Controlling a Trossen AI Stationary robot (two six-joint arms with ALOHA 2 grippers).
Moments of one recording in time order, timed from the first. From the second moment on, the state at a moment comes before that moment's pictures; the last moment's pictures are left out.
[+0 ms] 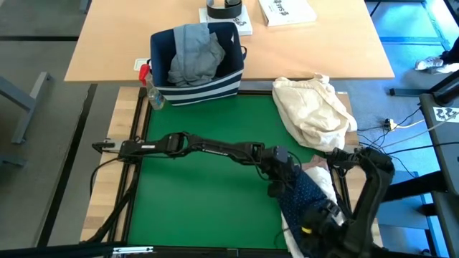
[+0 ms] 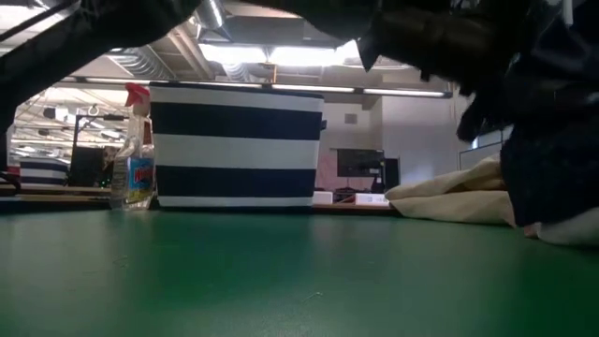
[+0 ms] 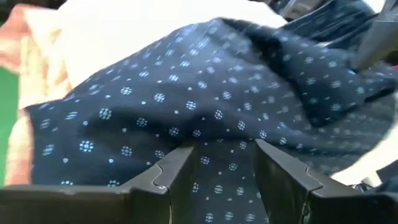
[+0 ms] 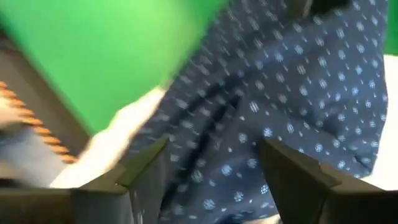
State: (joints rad) left arm -0.07 2.57 2.32 -0.30 0.35 -0.29; right arm 1.11 1.87 1.73 -1.54 0.30 1.75
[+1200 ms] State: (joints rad) left arm -0.09 2.28 2.25 -1.09 -0.06 -0.14; right arm 0.99 1.83 1.80 -1.57 0.43 1.40
